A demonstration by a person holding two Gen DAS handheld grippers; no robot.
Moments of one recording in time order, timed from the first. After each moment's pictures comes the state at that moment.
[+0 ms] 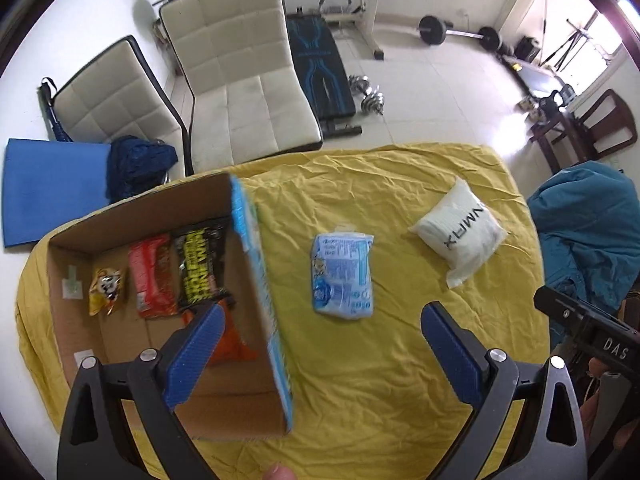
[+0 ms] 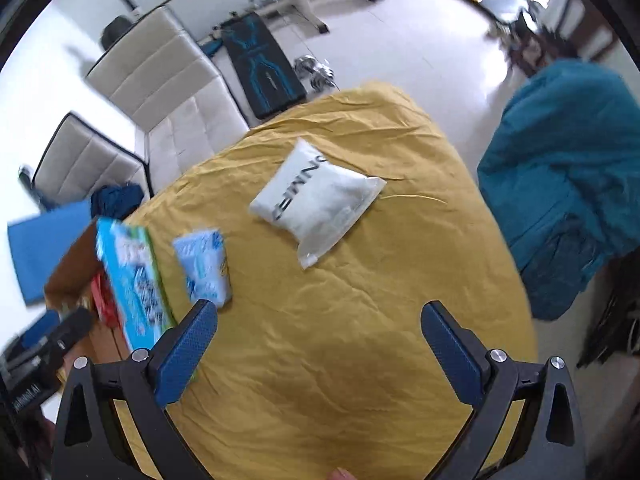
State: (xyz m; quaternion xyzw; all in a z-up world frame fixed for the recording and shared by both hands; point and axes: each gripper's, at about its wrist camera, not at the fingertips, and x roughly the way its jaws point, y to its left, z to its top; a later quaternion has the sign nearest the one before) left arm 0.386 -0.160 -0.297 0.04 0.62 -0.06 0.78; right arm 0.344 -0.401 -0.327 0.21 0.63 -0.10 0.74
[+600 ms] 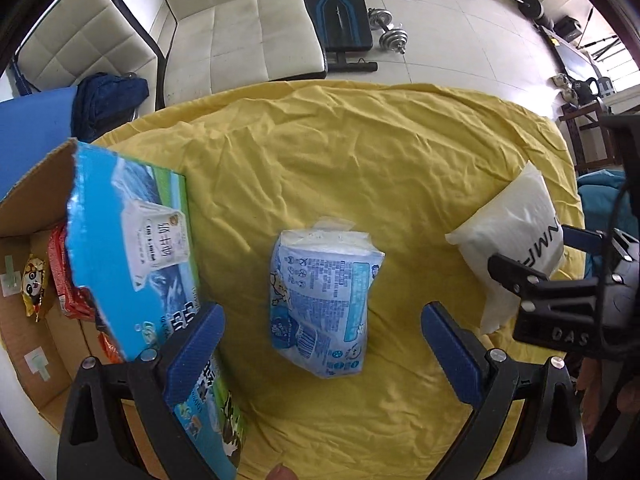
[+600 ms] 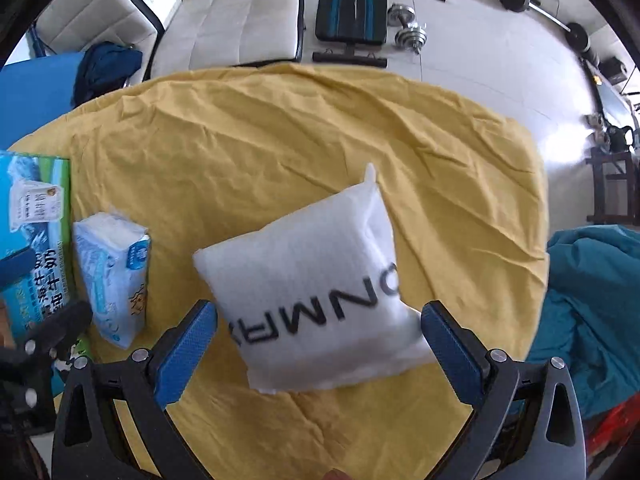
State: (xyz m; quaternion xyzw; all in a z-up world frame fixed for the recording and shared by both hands) left arm 0.459 -0.192 -0.428 0.02 0.72 -0.03 0.70; right arm 0.489 -0.368 -0.470 -0.03 0.75 0.09 0.65
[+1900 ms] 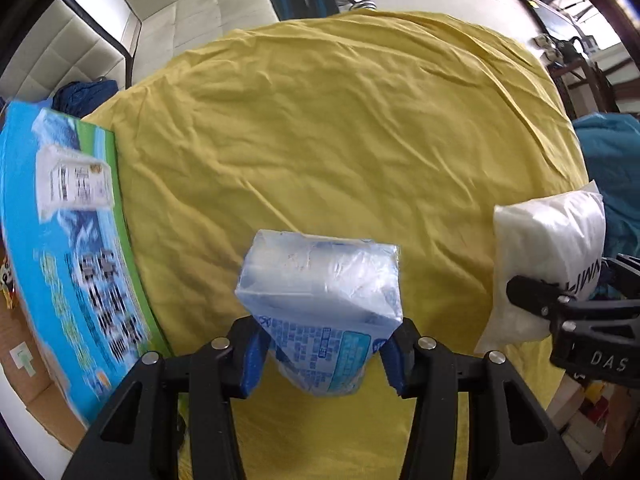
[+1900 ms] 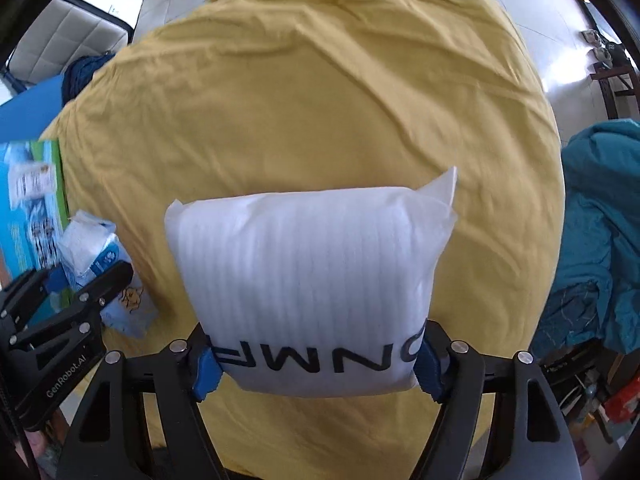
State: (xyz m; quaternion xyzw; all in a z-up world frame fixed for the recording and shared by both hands) left arm 0.405 -0.251 -0.455 0.06 0.73 -0.06 0.68; right arm 0.405 -0.435 -0.496 0.07 0.80 0.07 0.60
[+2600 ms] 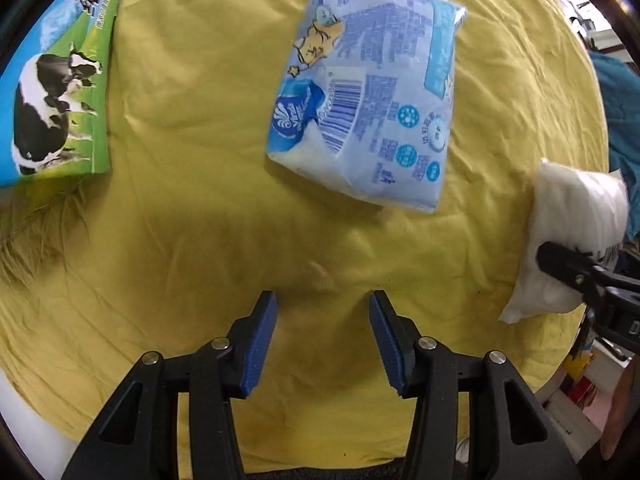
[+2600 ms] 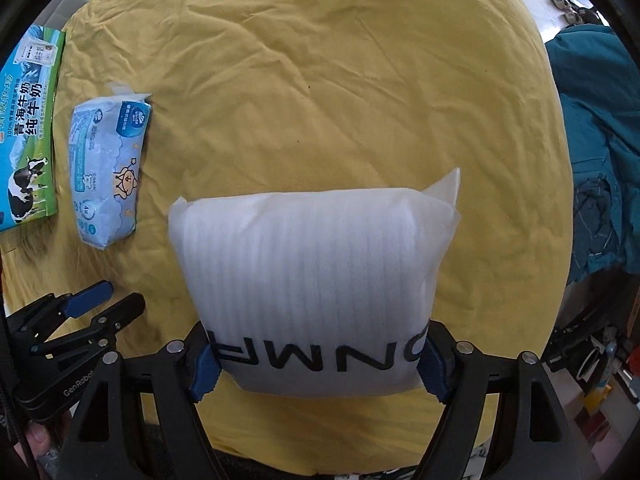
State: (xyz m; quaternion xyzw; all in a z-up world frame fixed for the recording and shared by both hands) left arm 0.226 -0.210 -0.497 0.02 0.78 -0.07 0.62; right arm 0.215 -0.430 -0.511 0.08 0.79 0.02 0.61
